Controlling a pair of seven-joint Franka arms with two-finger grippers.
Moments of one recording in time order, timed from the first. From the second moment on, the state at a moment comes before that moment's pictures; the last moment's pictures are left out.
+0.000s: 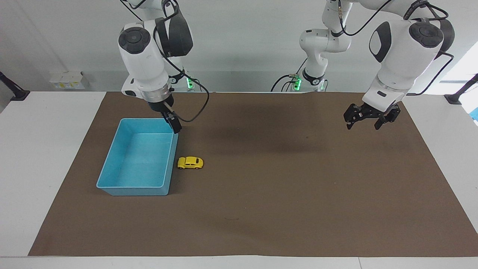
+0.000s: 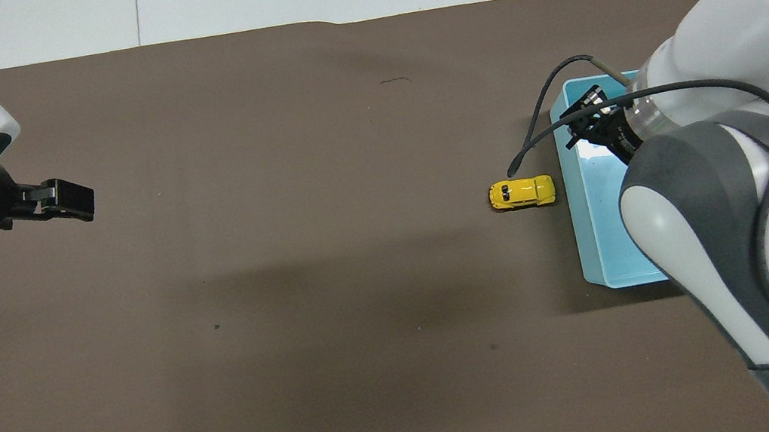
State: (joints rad) left arm -0.13 0.10 0.00 -1.59 0.00 1.71 -0.04; right arm 0.03 0.14 0.20 -1.65 -0.02 1.71 1.25
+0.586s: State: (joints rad) left arm -0.13 0.03 0.00 -1.53 -0.02 1.54 -0.03; right arm 0.05 0.15 0.20 -1.79 -0.02 1.93 1.60
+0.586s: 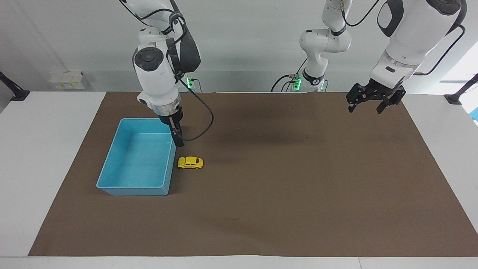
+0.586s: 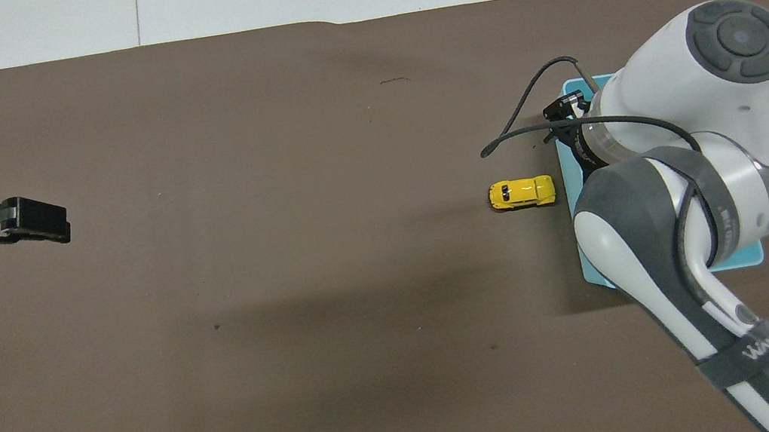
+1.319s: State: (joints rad) left arm -0.13 0.03 0.00 -1.53 -0.02 1.54 -0.02; right arm 0.06 0.19 0.20 -1.99 -0.02 2.25 1.78
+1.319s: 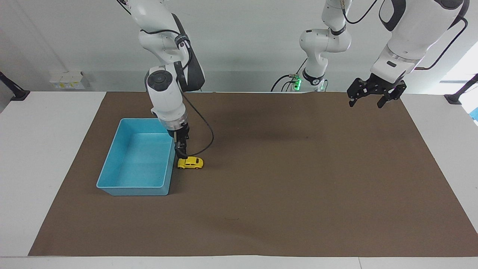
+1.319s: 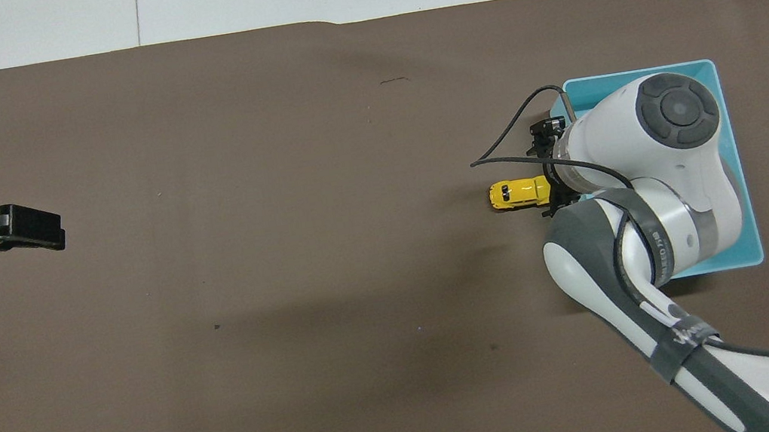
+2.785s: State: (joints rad) left arm -0.08 0.03 -0.01 -1.54 -0.02 1.54 -0.02; right arm 0.04 0.29 0.20 -2.09 -0.02 2.50 1.81
